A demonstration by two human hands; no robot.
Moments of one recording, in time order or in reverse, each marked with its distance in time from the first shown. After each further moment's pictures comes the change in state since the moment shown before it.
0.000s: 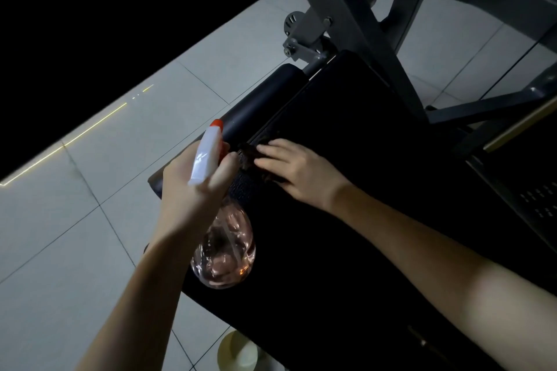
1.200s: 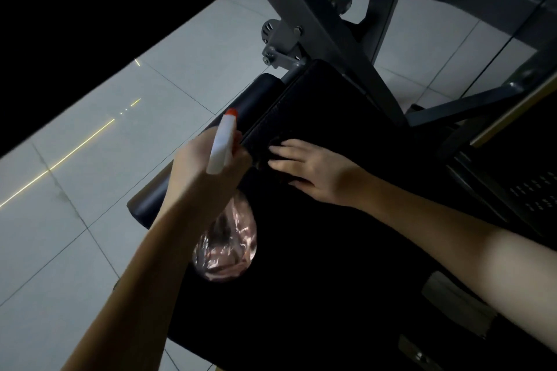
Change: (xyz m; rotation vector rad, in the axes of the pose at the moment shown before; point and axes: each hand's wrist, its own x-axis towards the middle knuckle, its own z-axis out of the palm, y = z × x) left_hand 0.039 0.028 0.049 0.253 -0.078 0.064; right_hand -0.028 0.055 -0.042 0.015 -0.172 0.029
